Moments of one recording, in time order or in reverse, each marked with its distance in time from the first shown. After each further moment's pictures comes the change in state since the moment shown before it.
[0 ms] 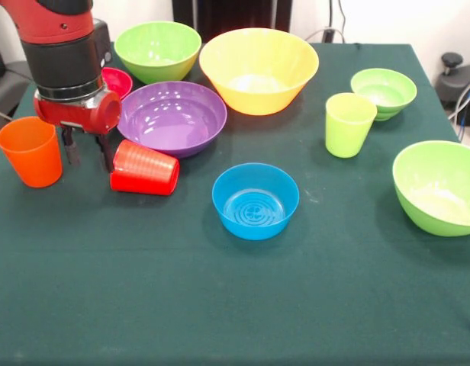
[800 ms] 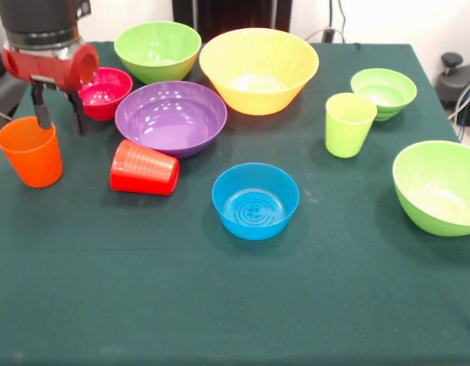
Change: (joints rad) arm -0.028 -0.170 0.025 0.087 0.012 0.034 0.000
